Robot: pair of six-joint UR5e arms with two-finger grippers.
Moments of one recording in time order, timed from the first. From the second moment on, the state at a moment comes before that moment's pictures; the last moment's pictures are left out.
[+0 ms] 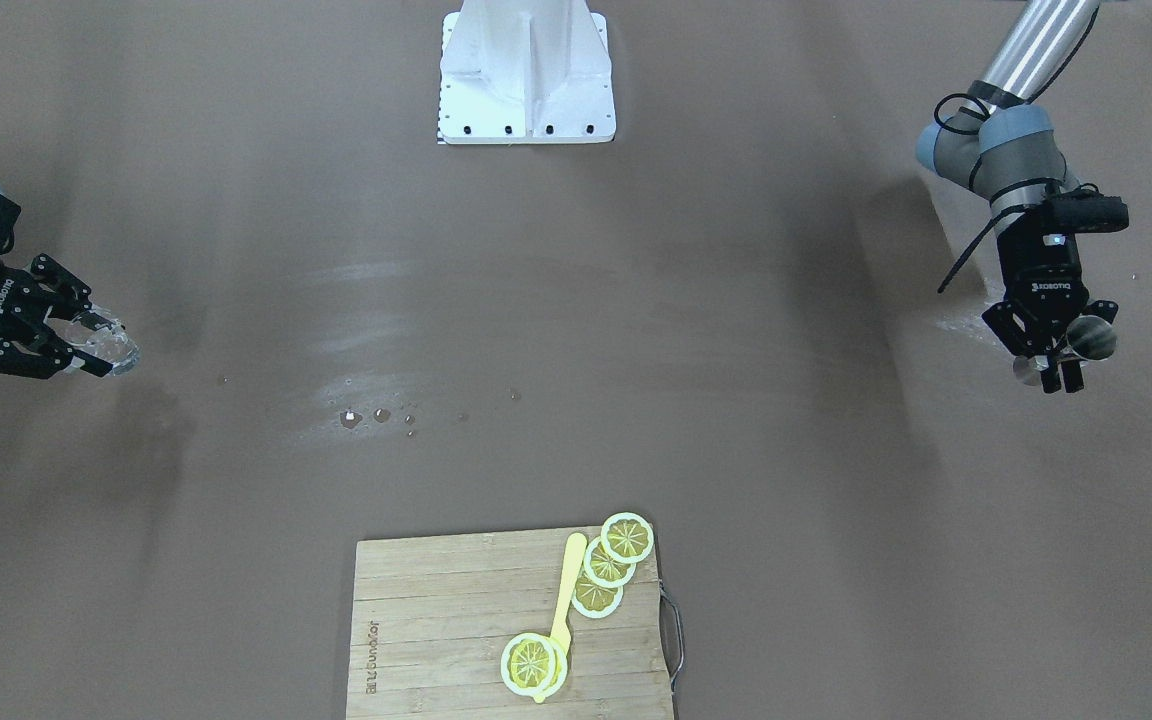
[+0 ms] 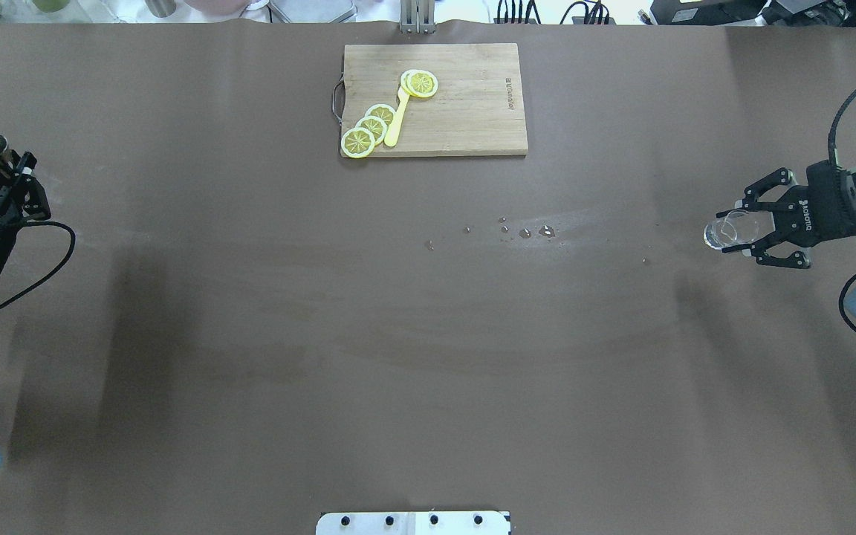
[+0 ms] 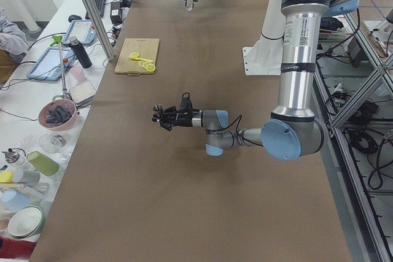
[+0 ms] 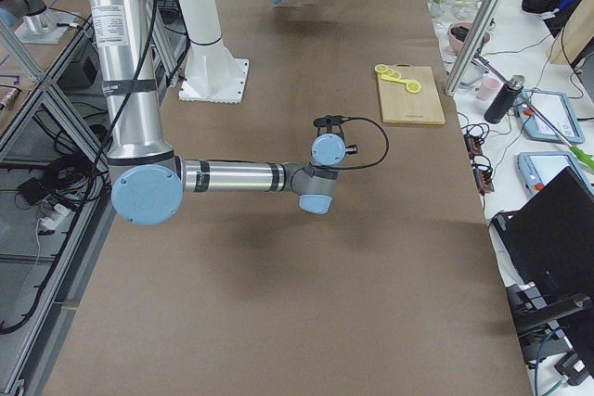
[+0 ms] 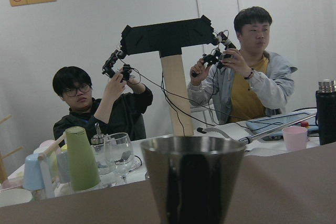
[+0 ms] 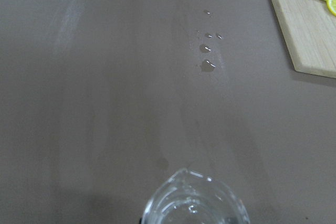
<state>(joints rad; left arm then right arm) -0.58 -1.59 -1.30 -3.28 -0.68 -0.75 1.04 -1.45 1.30 -0.11 2.46 -0.40</state>
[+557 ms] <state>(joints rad) -0.50 -1.54 -1.41 -2.99 -0.54 -1.01 0.98 -1.42 1.25 -0.09 2.44 -0.39</state>
